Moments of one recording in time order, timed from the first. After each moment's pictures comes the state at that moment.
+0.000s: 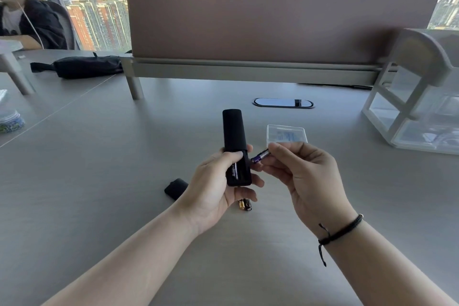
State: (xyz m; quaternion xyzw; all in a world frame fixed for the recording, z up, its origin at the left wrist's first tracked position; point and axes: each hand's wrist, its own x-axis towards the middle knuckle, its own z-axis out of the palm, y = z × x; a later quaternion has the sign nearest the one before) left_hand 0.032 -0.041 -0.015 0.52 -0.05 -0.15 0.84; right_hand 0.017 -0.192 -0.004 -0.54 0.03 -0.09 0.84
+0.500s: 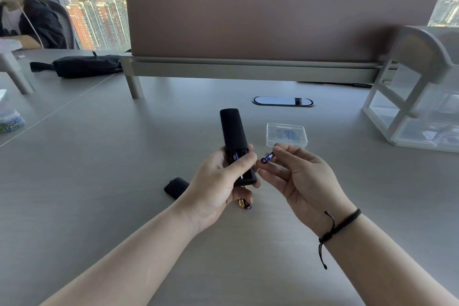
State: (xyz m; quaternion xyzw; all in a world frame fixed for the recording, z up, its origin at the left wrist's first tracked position) left_hand 0.032 -0.043 -0.022 0.58 -0.07 -0.12 0.80; right_hand 0.021 -0.193 -0.004 -0.47 0.11 0.02 0.88
